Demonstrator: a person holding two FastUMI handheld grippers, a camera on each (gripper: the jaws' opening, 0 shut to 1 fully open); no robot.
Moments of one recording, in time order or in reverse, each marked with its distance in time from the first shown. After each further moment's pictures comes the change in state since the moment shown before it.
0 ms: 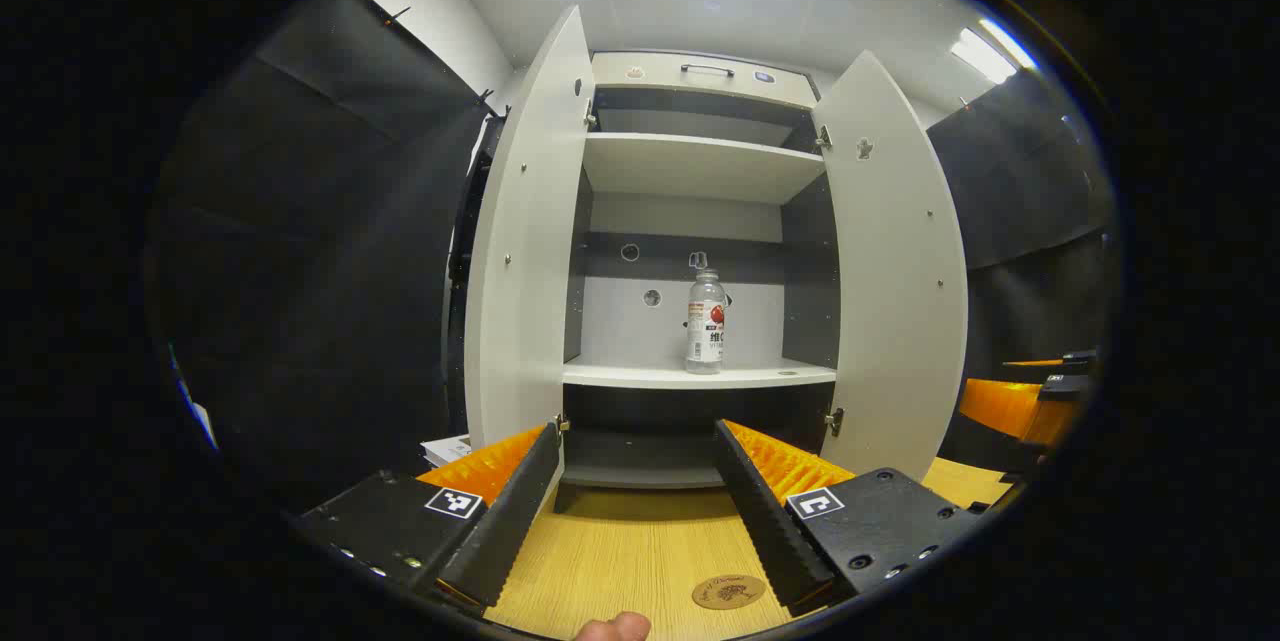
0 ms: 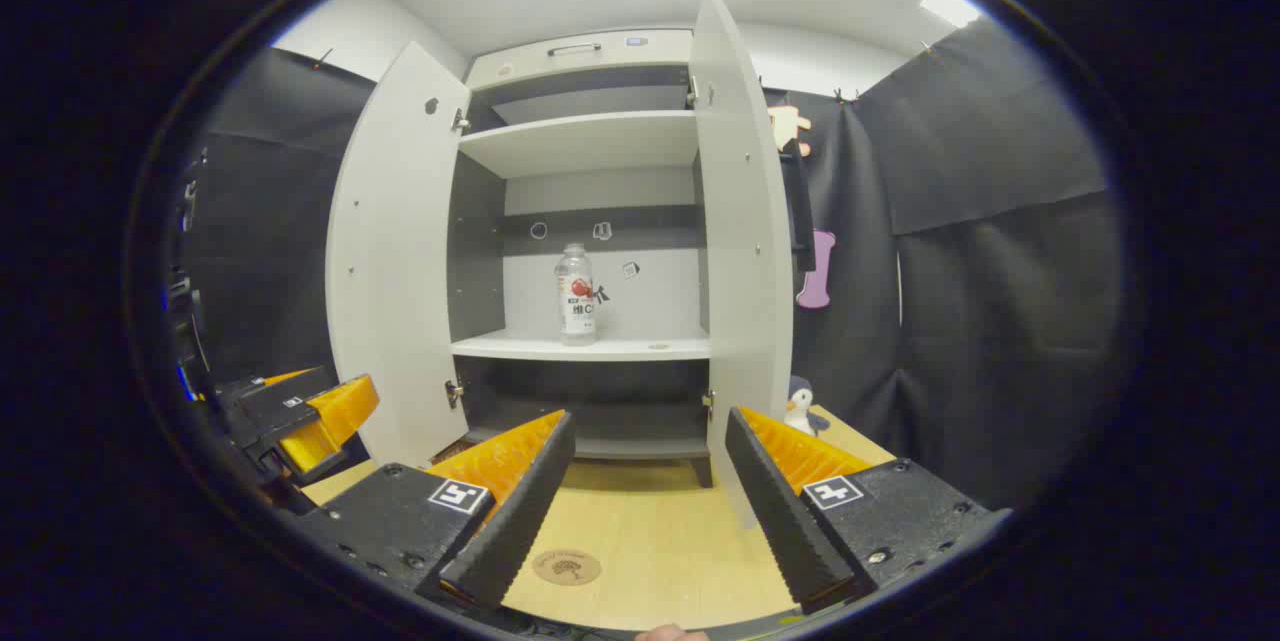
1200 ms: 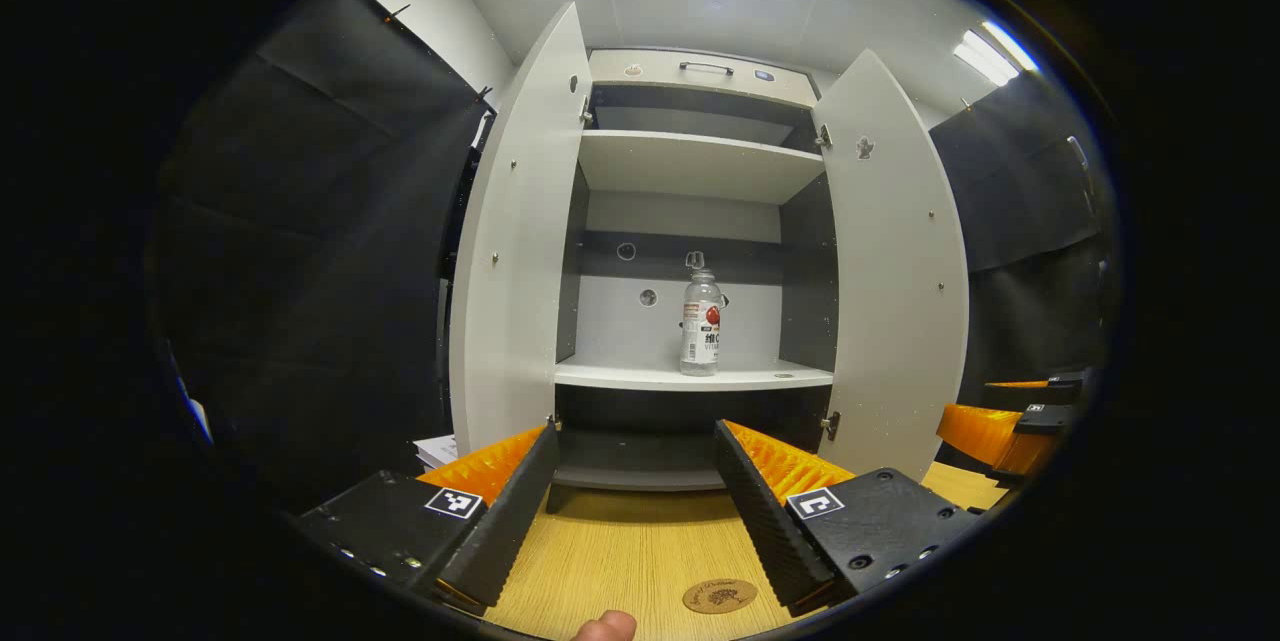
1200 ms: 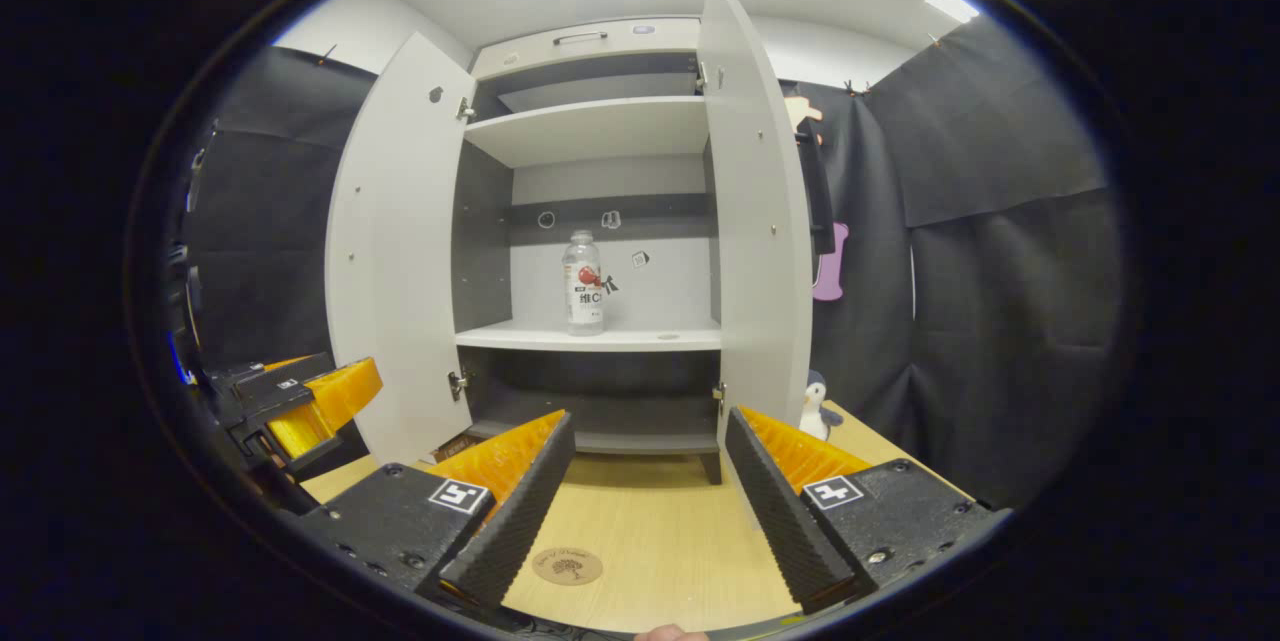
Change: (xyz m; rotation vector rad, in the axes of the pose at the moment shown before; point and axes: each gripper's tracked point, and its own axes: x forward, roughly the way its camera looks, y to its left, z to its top) left arm 0.008 -0.007 0.001 -0.001 0.006 -0.007; right arm 0.022 -0.002 -0.013 -0.003 0.020 0.026
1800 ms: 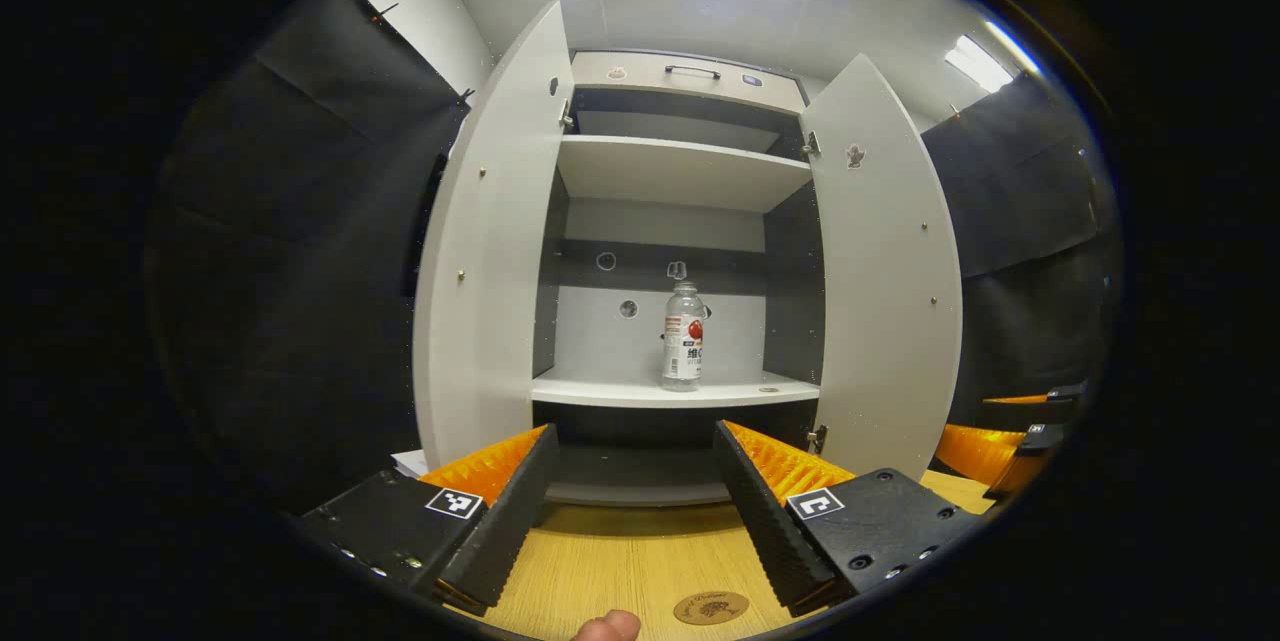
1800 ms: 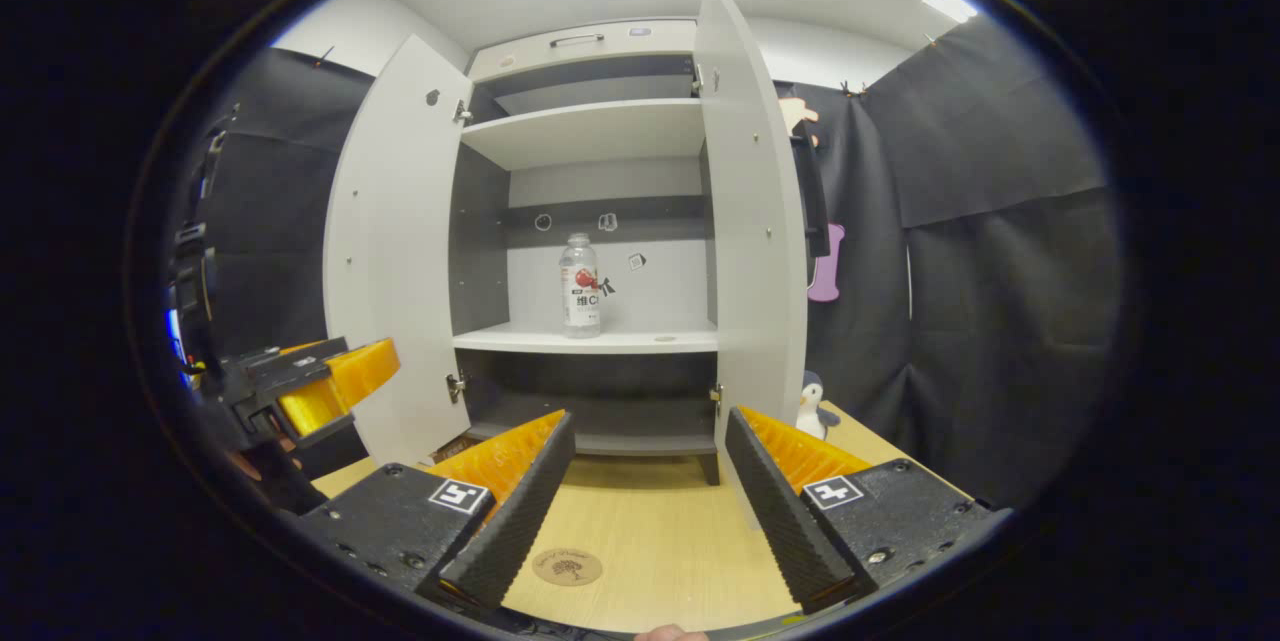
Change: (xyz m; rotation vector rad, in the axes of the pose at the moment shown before) left arm 0.036 -0.020 0.020 -0.010 -0.018 -0.085; right arm -0.004 -0.002 0.004 -0.001 -0.007 -0.009
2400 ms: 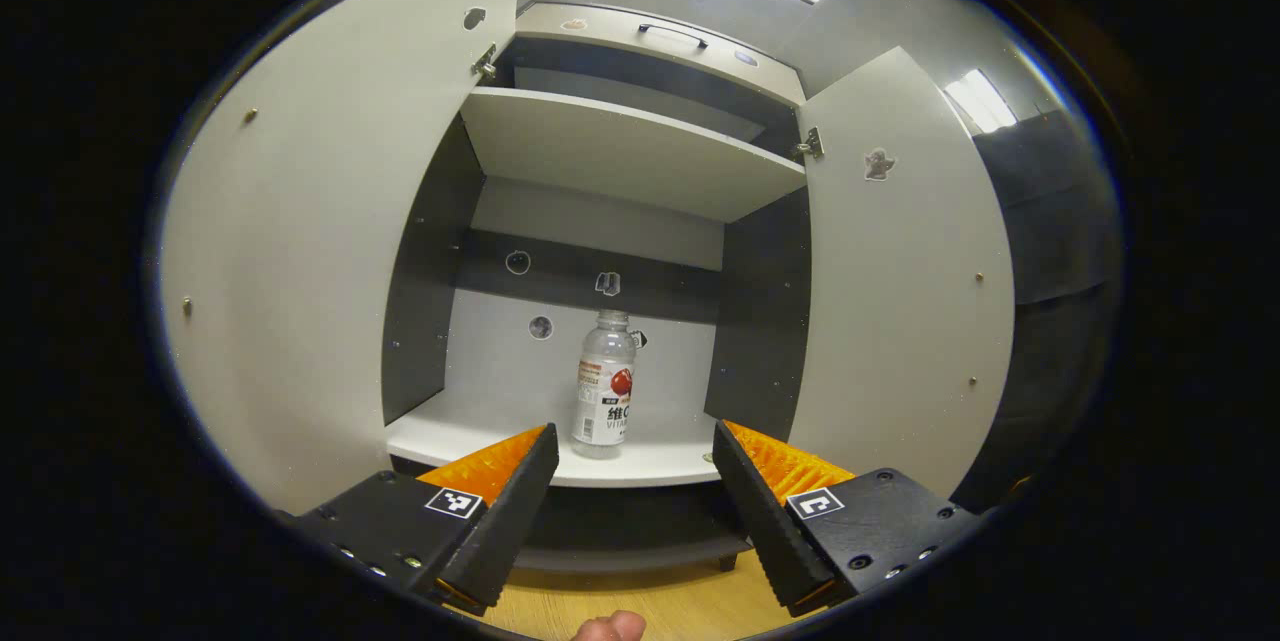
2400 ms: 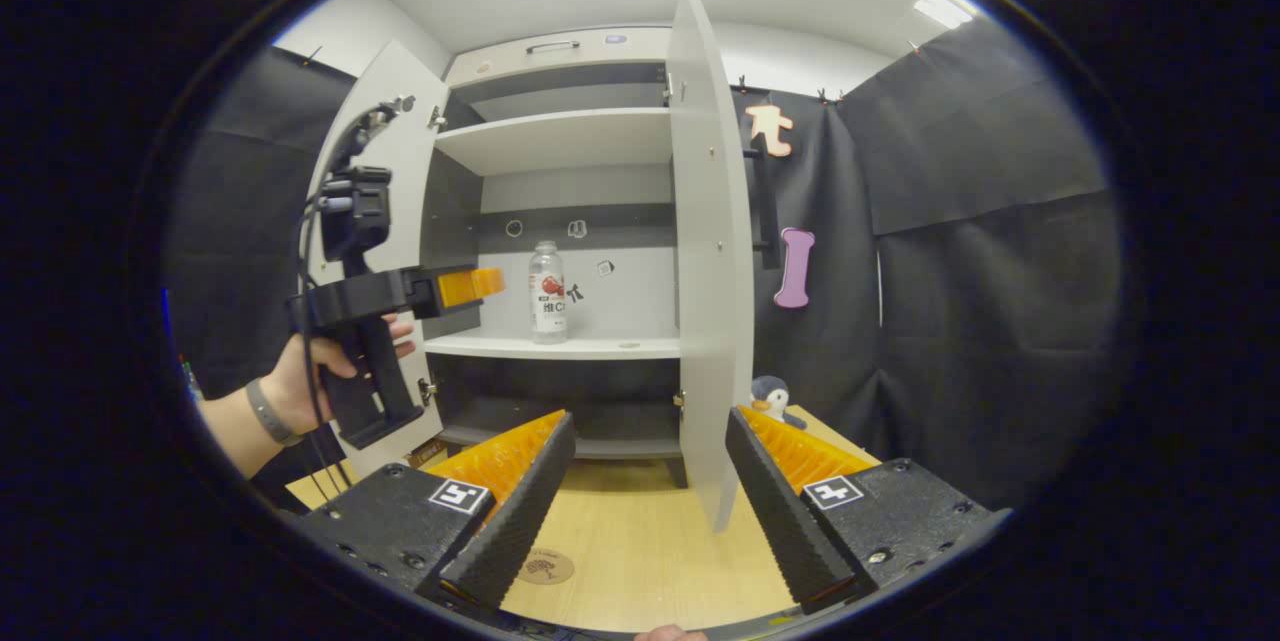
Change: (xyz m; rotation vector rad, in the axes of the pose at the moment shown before) left arm 0.189 -0.046 0.037 -0.077 -0.005 -0.146; right arm -0.011 -0.032 0.010 0.003 -0.019 -0.092
